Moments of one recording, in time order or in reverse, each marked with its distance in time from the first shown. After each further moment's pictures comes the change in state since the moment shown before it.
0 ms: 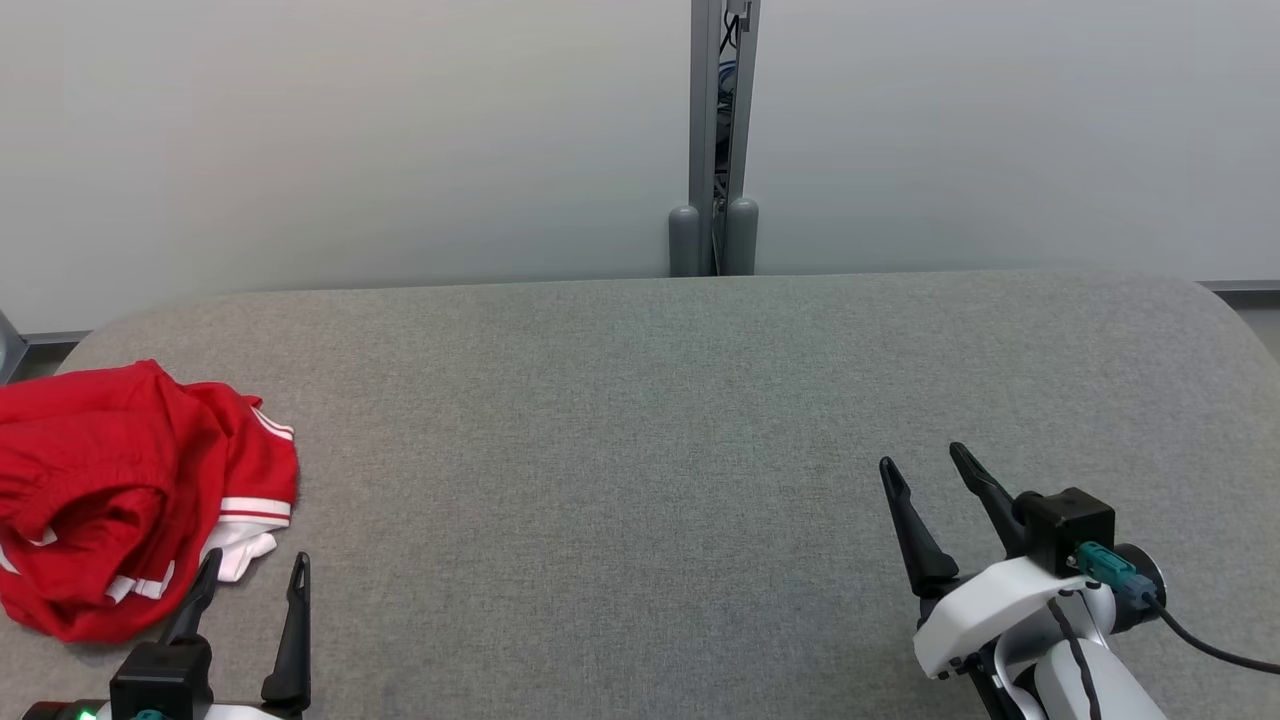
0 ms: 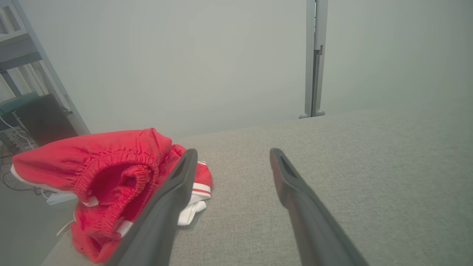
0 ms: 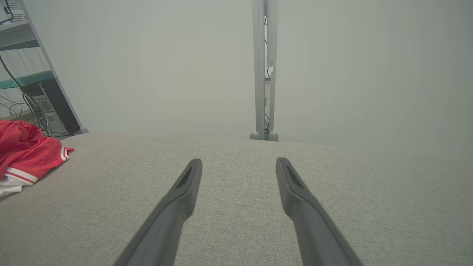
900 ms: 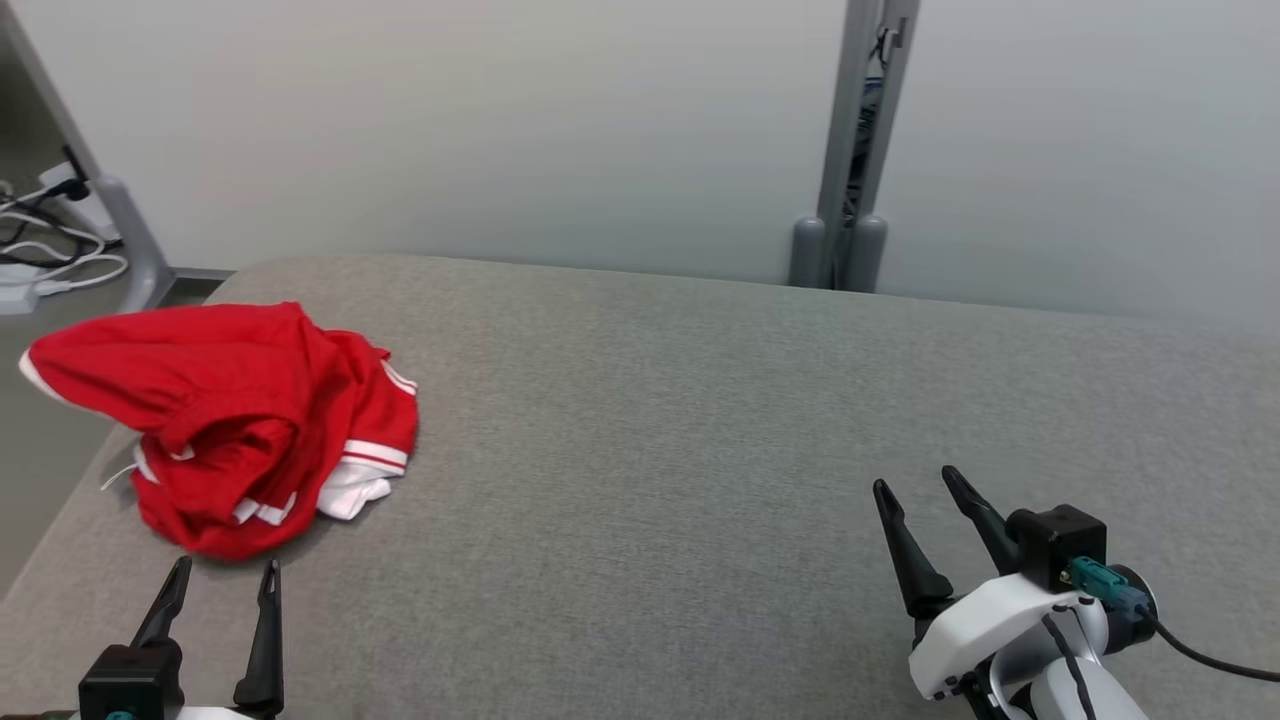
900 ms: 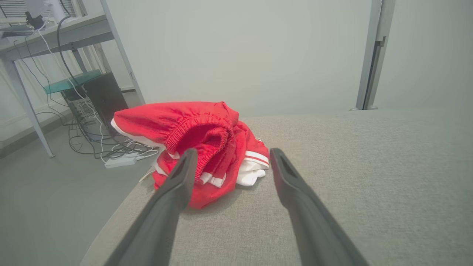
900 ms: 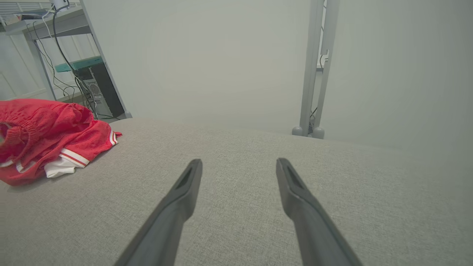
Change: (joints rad) left arm 0.017 0.032 0.011 -0.018 -0.032 0.028 0.030; right arm 0.024 -0.001 0.016 -0.003 0.029 0.000 0.021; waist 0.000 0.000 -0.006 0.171
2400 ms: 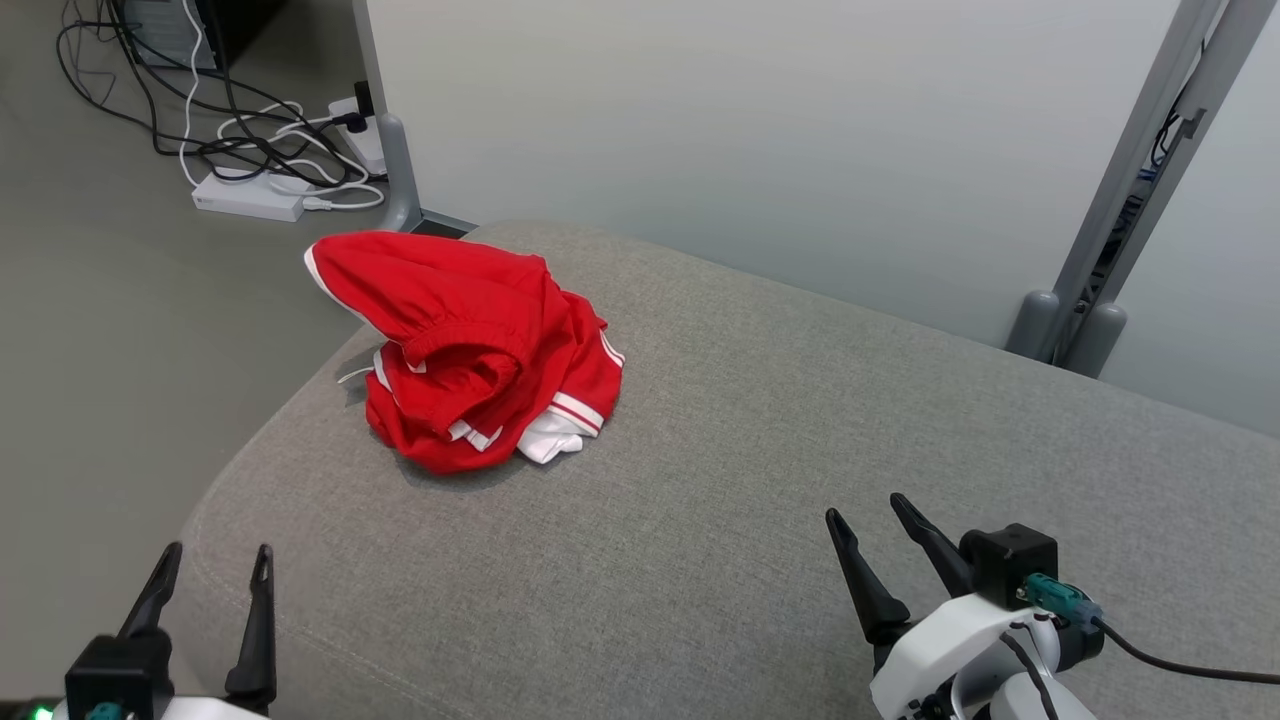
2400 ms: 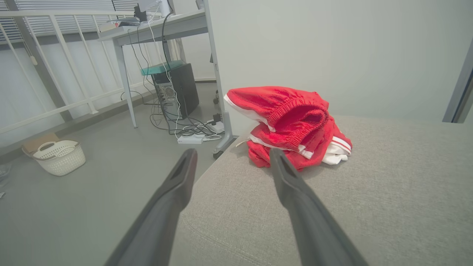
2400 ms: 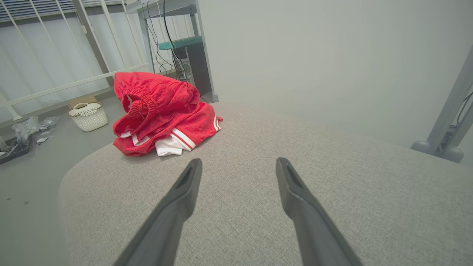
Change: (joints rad) left arm 0.022 0.035 -0.015 -0.057 -0.030 0.030 0.020; right arm -0.025 0.000 0.129 0.082 0.104 0.000 -0.036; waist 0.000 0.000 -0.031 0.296
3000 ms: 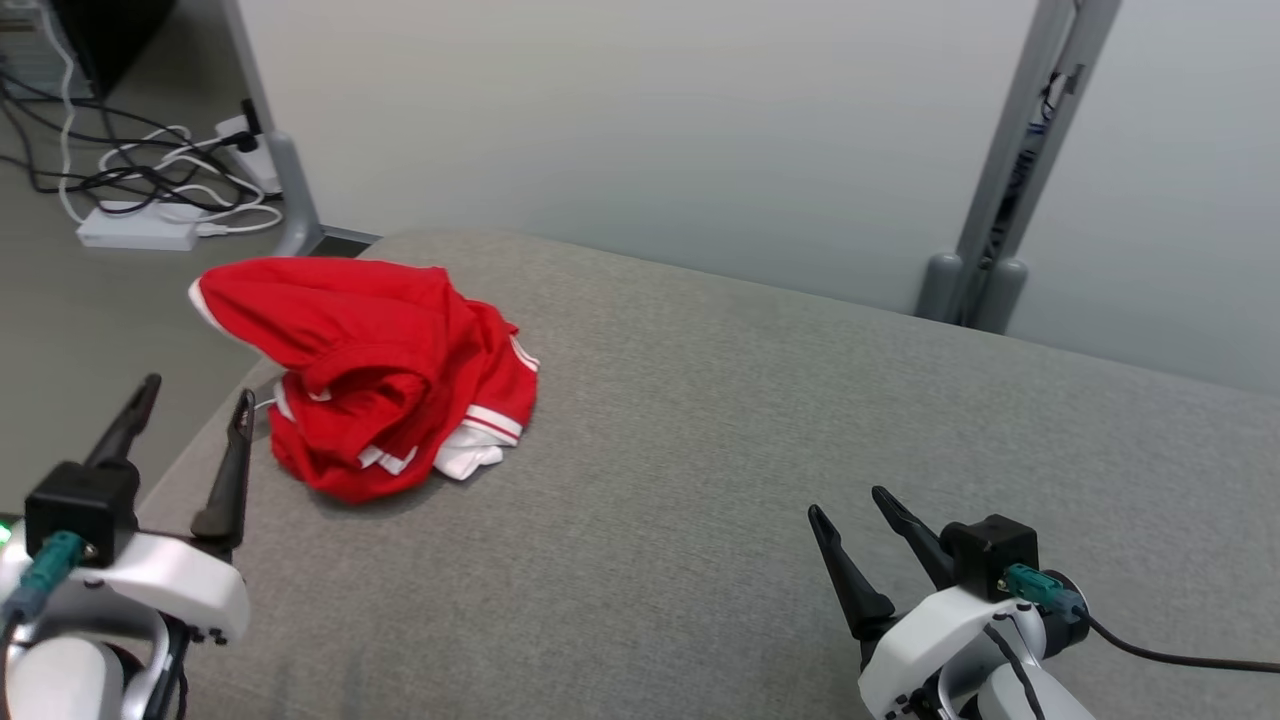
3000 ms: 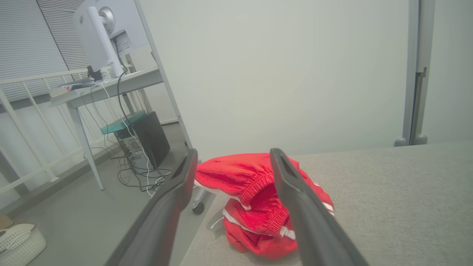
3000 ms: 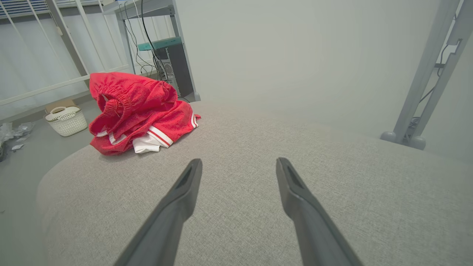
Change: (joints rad) left arm -0.278 0.100 -0.050 0.083 -0.008 -0.092 0.039; right arm -0.018 0.000 0.035 0.009 -0.008 0.001 0.004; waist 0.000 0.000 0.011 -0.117
